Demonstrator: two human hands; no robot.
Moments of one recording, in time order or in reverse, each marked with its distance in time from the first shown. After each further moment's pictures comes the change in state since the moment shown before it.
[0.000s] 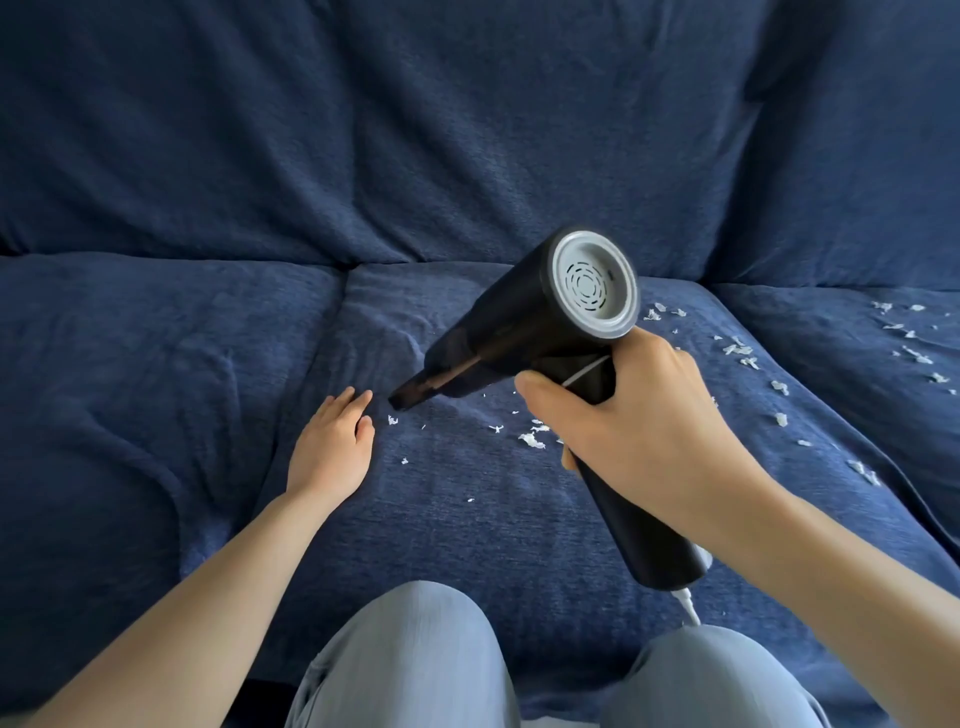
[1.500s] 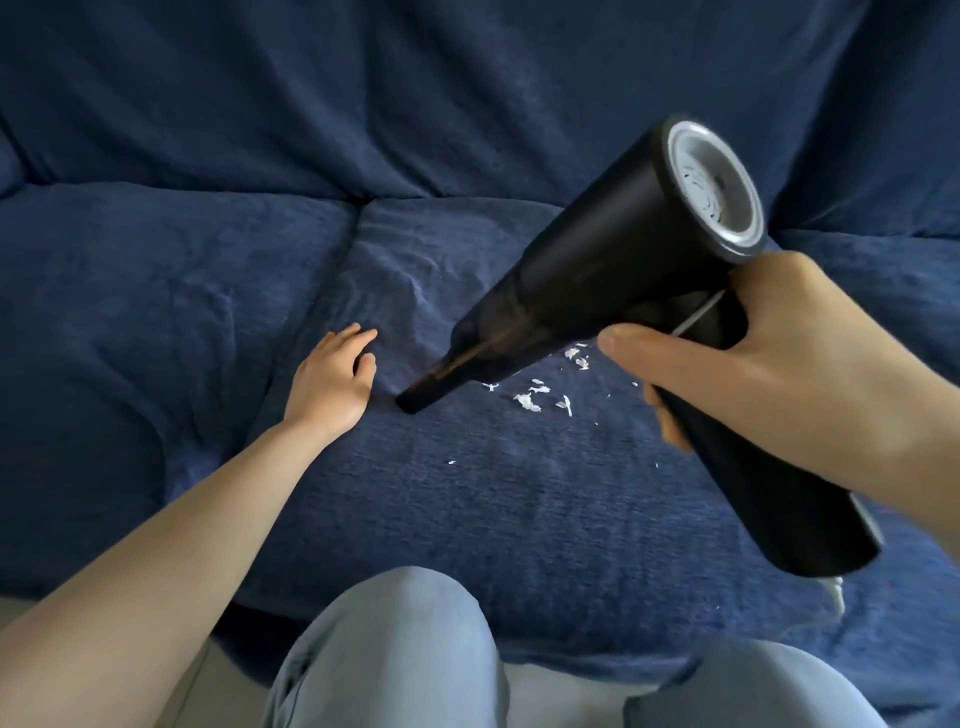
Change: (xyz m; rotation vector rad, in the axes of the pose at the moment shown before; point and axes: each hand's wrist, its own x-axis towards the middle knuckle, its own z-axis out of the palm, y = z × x) left_hand 0.014 0.015 0.006 0.004 0.009 -0.060; right_hand 0.024 0.040 -0.061 0.074 -0.260 -0.012
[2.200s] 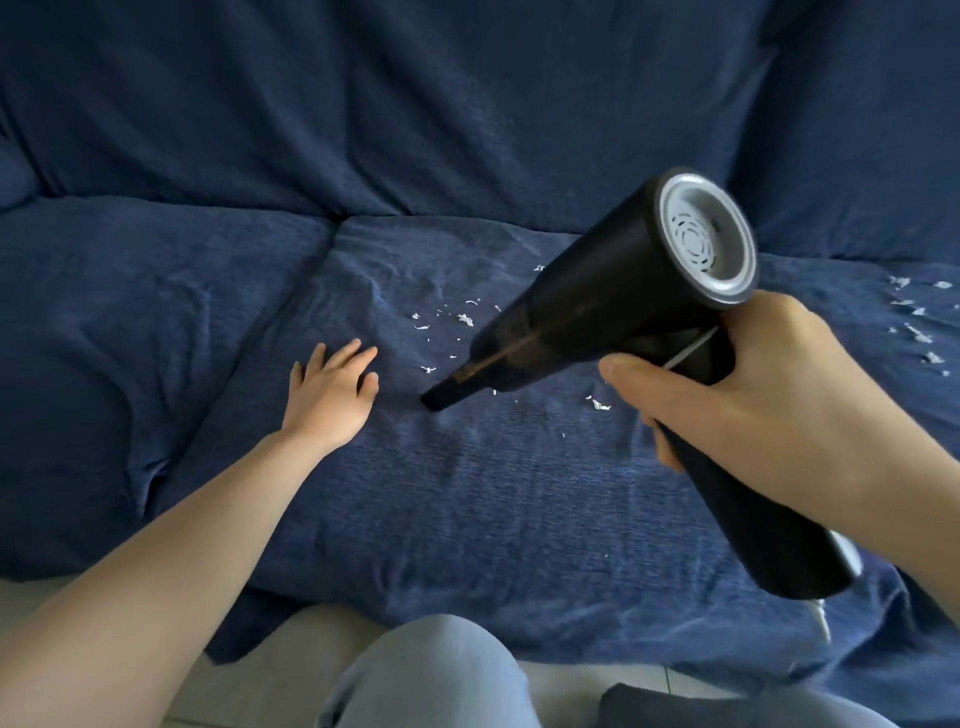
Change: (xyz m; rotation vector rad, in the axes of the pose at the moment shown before) left_hand -0.059 0.058 0.027 0.285 -0.037 0.028; right_hand -0.081 0.035 -0.054 -0.119 0.087 0.009
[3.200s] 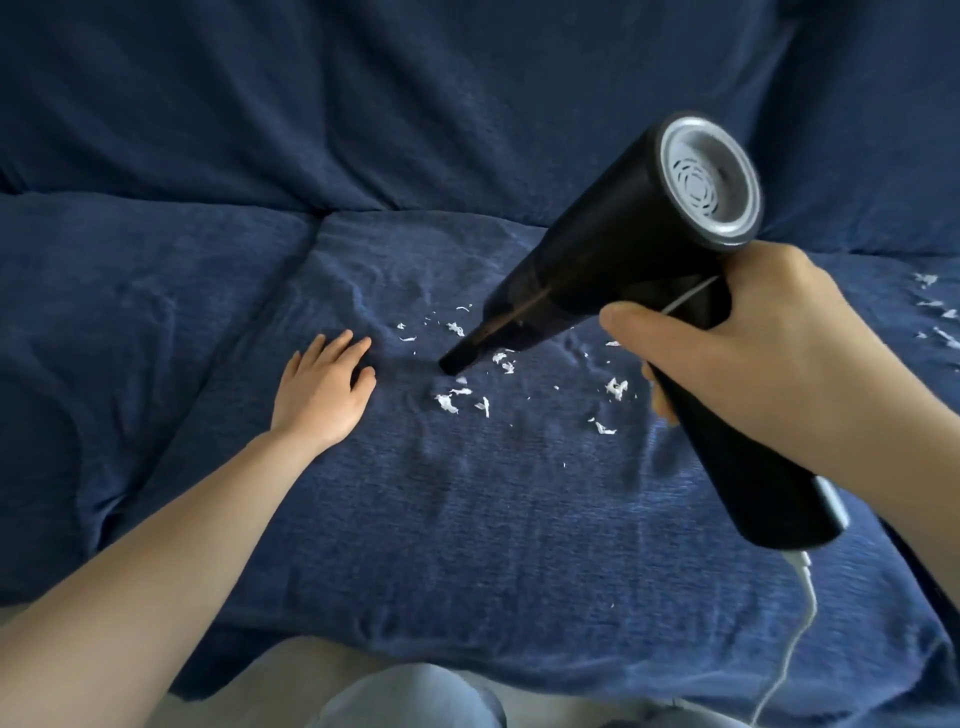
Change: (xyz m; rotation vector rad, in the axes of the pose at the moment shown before) left_hand 0.040 0.006 0.006 0.030 0.033 0.041; right_hand 0.067 0.018 0.004 0.054 0.043 0.017
